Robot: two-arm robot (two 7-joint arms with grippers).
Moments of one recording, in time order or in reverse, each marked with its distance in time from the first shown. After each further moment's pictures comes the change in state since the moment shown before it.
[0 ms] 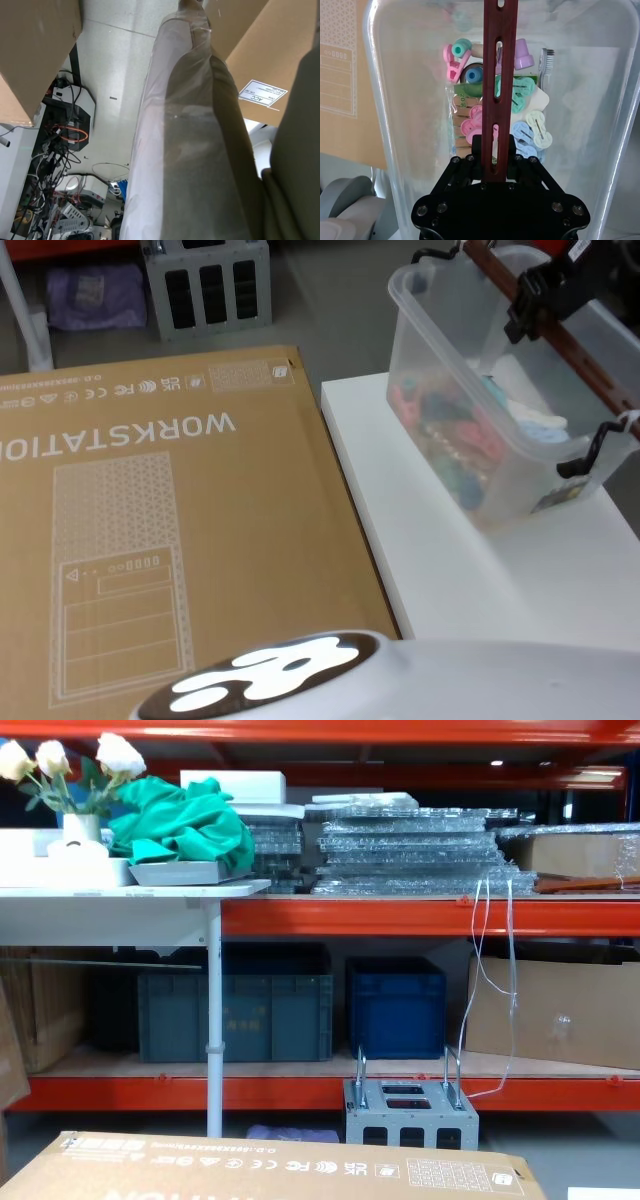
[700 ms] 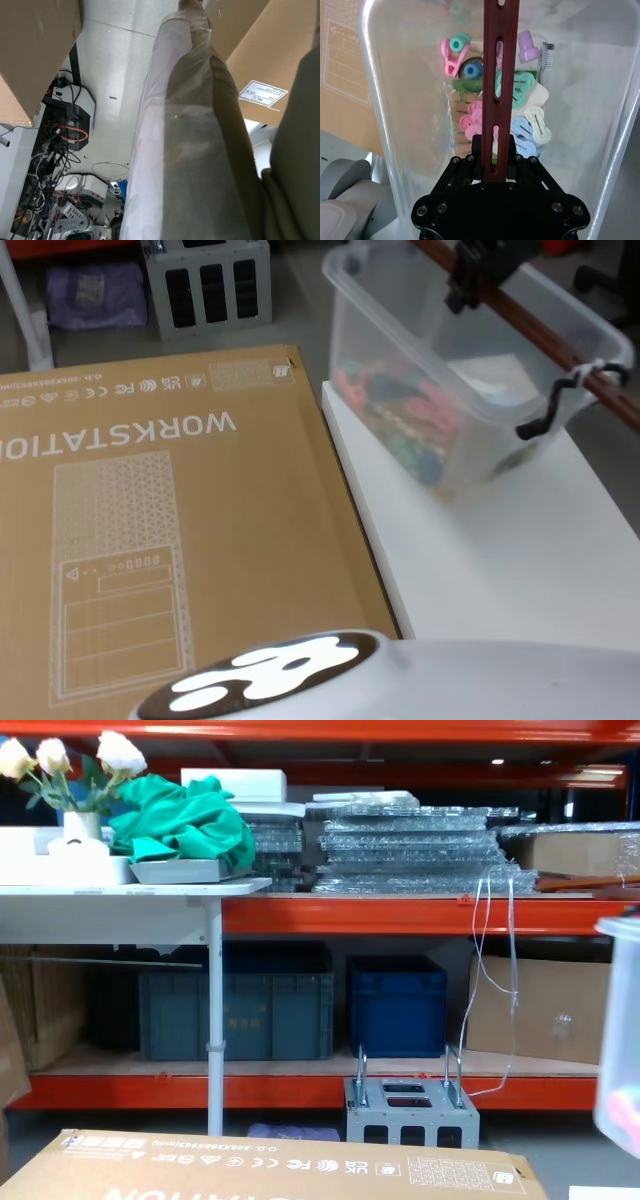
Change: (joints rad) left arm 0.000 0.000 0.000 0.000 0.000 0.000 0.000; right arm 0.189 -0.231 -0.104 0.232 -0.033 -0.176 0.098
